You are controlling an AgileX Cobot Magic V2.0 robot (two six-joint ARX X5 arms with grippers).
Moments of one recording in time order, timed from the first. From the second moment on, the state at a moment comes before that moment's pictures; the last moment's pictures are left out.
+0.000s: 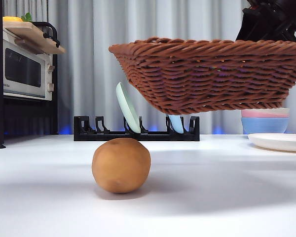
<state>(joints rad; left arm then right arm) -0.96 1.13 1.38 -0.68 -0.07 -0.18 0.23 1.29 1.03 -0.55 -0.58 0.21</state>
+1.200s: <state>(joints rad) -0.85 1.59 1.00 -0.51 0.00 -0.37 -0.02 1.29 1.03 -0.45 -0.59 0.28</state>
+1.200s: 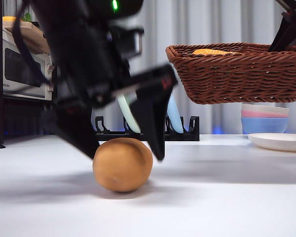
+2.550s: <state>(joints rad) -0.81 1.38 1.25 -0.29 0.06 -0.07 0.26 1.29 1.03 -0.53 -0.58 0.28</state>
